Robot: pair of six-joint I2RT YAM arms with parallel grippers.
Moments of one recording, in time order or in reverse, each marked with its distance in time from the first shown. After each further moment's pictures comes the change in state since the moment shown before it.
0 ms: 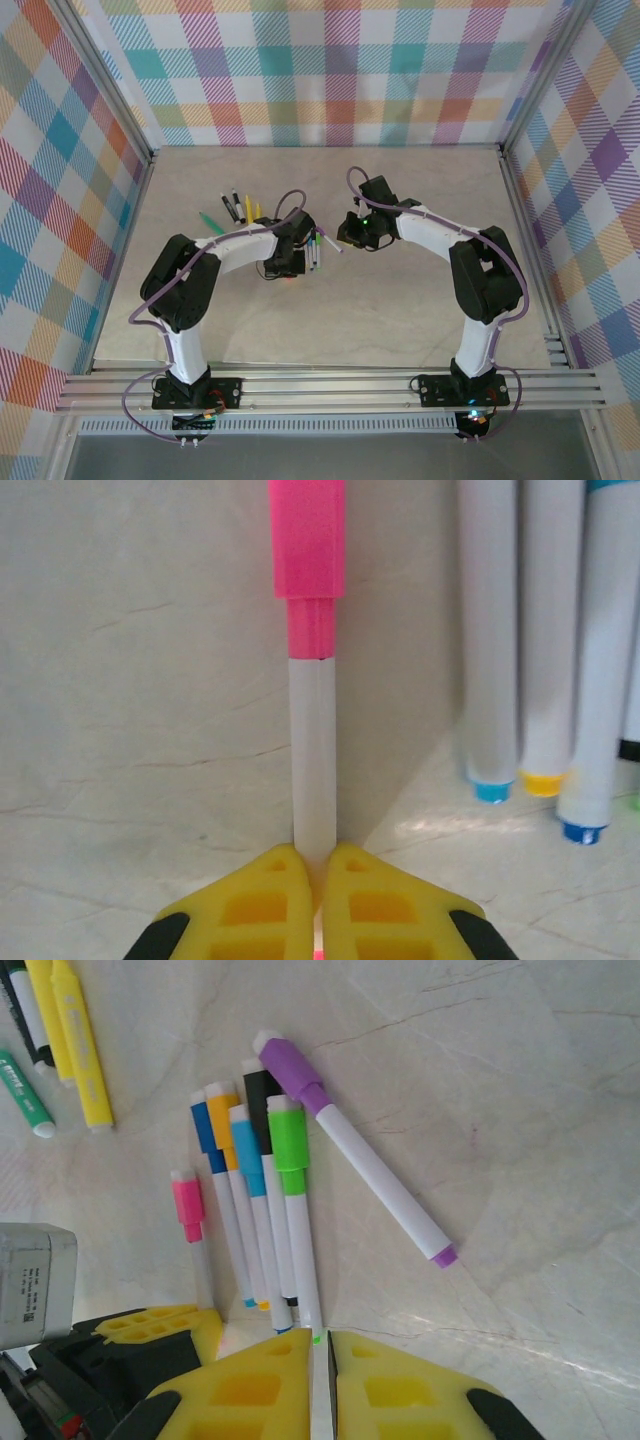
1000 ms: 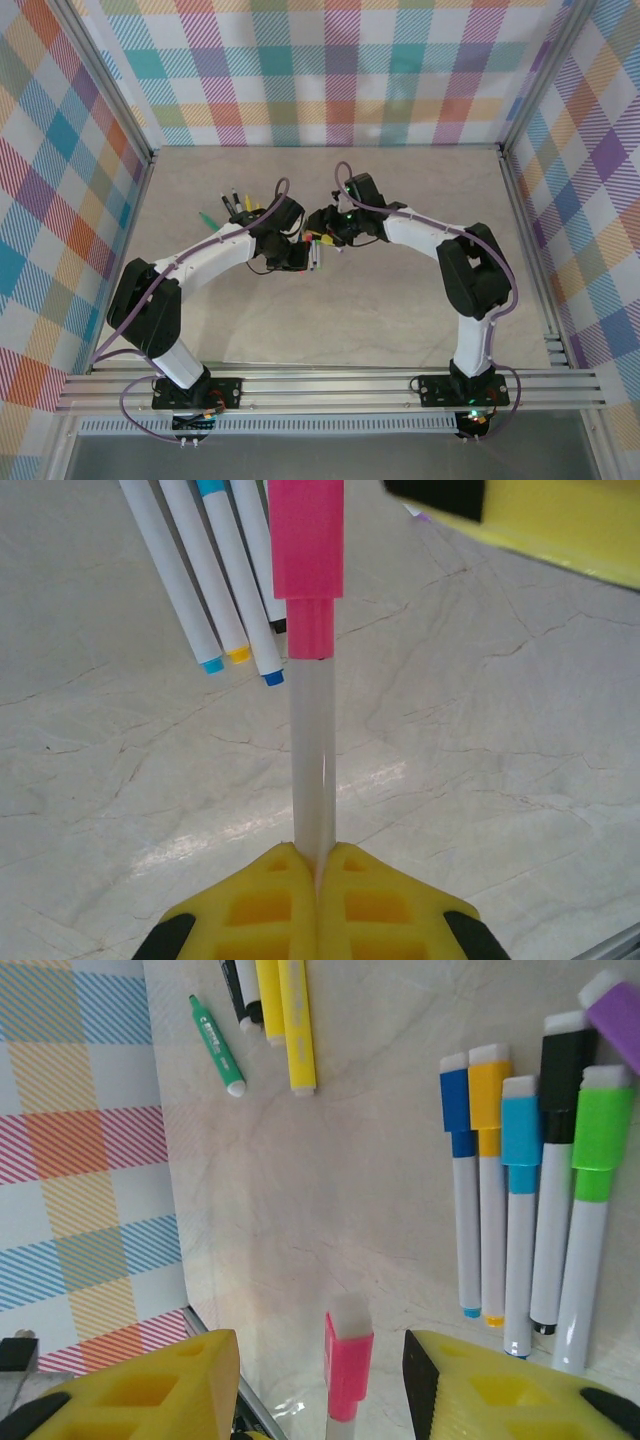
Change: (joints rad) left arm 0.004 -0.222 0.002 -0.017 0.303 0.127; right arm 0.068 0.065 0.031 0.254 -0.227 0.174
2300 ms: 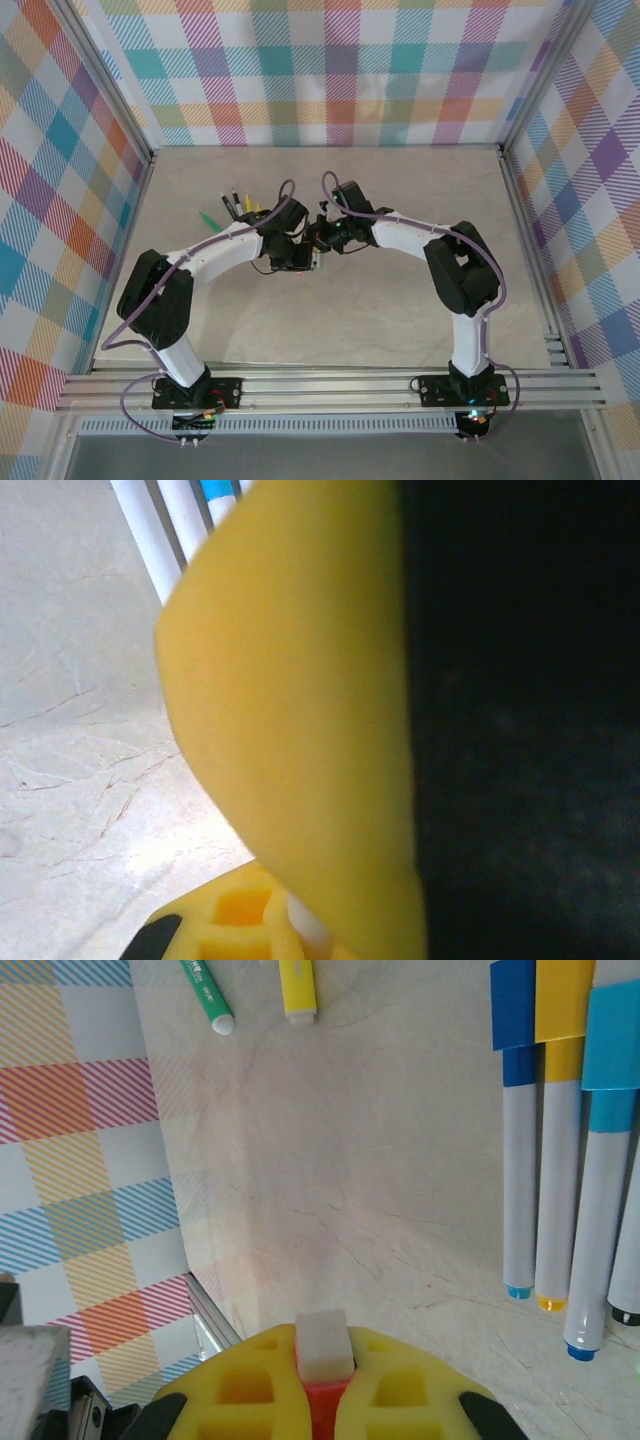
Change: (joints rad) left arm 0.002 0.069 -0.002 0.056 -0.006 -0.023; right arm 0.054 0.054 0.016 0.011 -0.039 0.035
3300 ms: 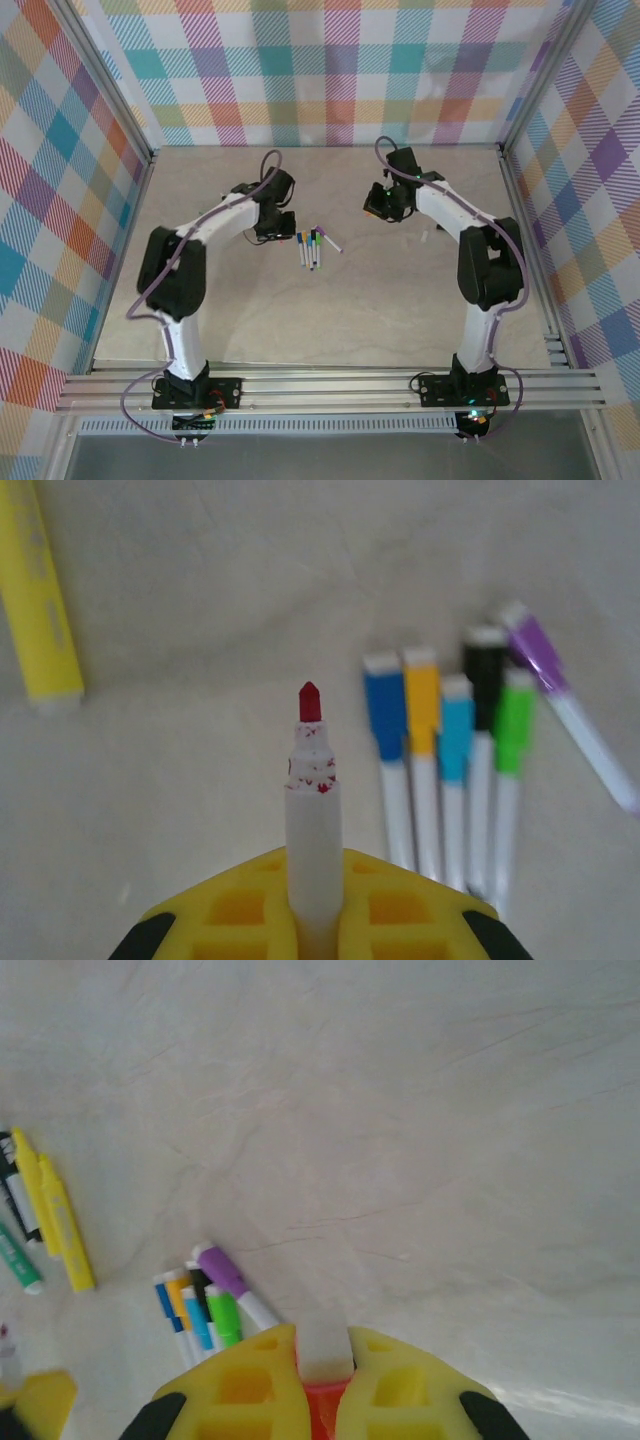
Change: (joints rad) left arm 0.167 0.243 0.289 -0.087 -0.203 0.031; right arm -0.302 -0.055 0.175 -0.439 0.389 -0.283
